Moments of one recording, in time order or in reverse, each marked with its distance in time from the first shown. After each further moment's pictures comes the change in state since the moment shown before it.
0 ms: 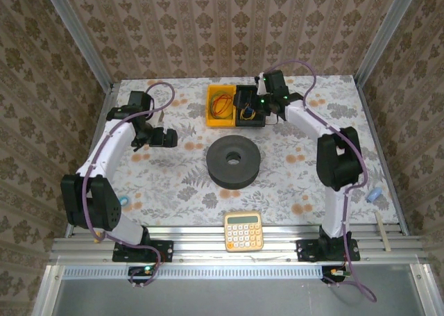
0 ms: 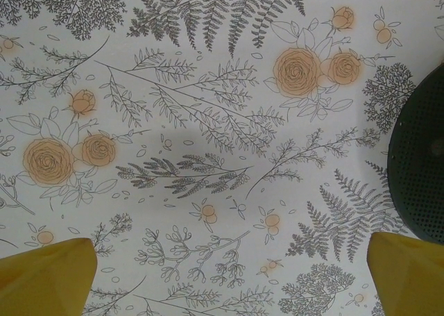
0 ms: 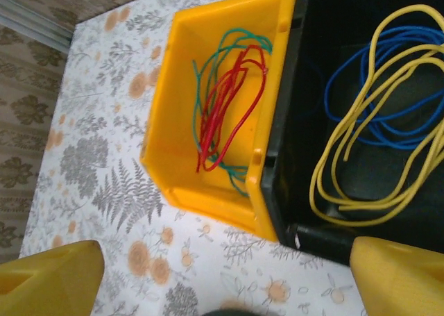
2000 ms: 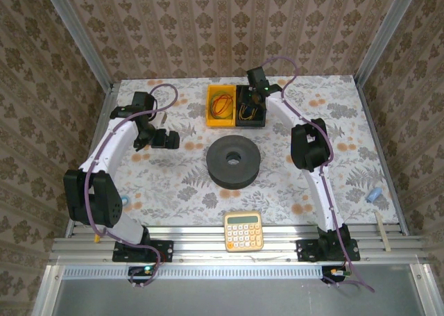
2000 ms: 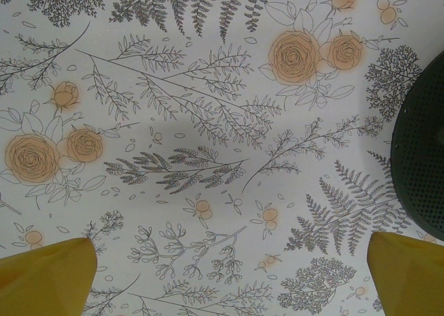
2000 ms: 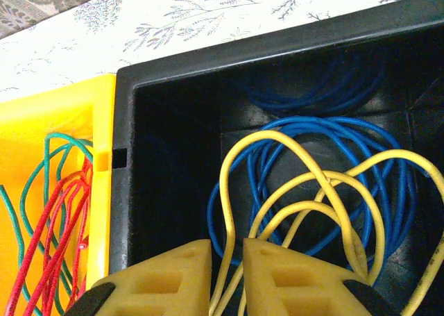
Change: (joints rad) left arm -0.014 0.031 0.002 -0.014 0.003 0.008; right arm 0.024 0.446 0.550 -0.221 0.328 0.050
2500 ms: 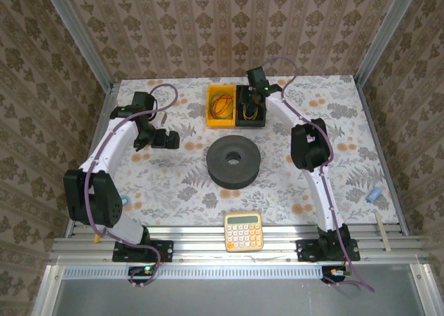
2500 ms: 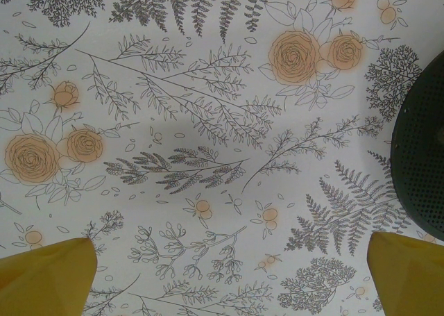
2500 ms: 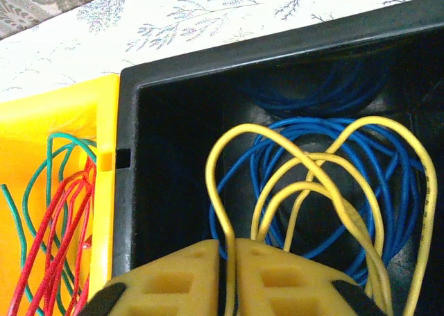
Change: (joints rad) left arm 0.000 0.000 0.000 0.000 0.000 0.000; right arm 0.000 0.000 0.000 0.003 -0.003 -0.001
